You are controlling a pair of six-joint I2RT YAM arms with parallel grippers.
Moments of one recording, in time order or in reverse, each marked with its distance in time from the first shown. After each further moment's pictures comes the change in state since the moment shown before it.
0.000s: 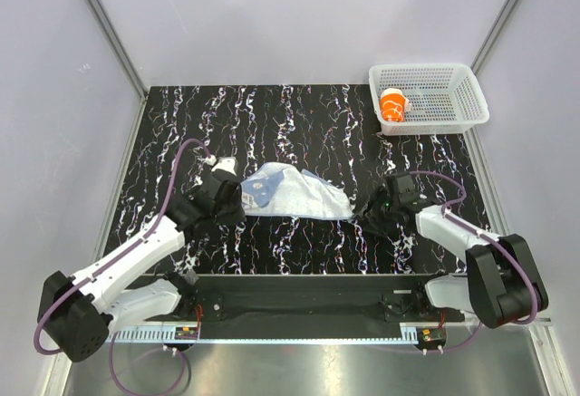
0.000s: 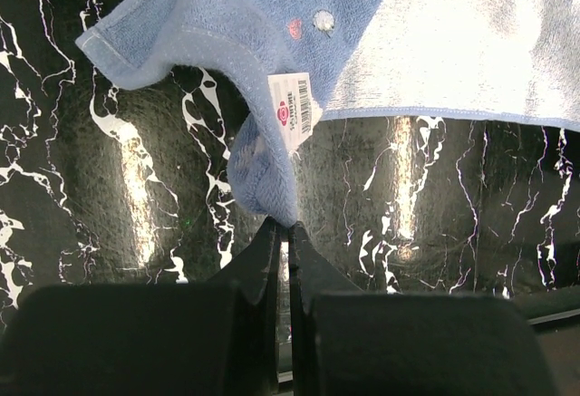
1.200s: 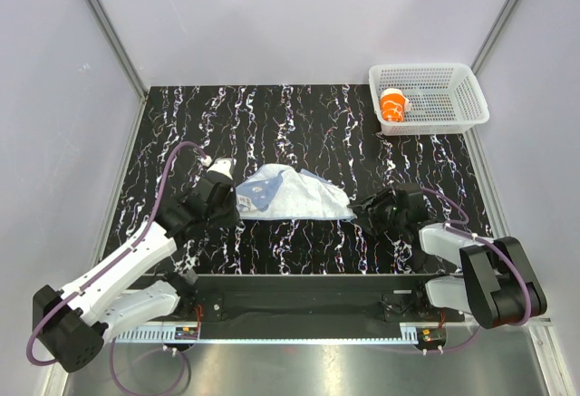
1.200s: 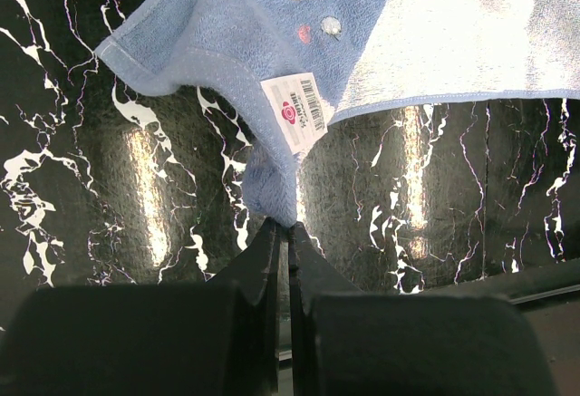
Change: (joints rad) left arm 0.001 -0.079 0.023 -0.094 0.010 0.047; right arm -0.080 -0.001 -0.232 0.515 -0.183 0.379
